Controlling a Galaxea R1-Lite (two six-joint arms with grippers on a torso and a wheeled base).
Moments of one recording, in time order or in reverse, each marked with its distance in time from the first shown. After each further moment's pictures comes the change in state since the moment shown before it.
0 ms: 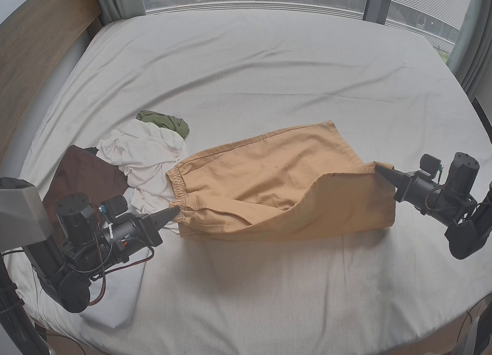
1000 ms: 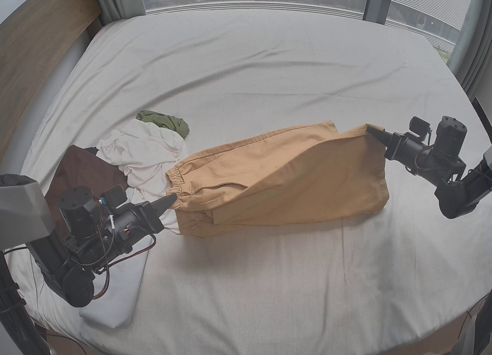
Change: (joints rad) left arm -0.005 0.016 -0.059 0.000 0.095 -0.031; right arm -0.005 0.080 -0.384 0.209 -0.002 0.004
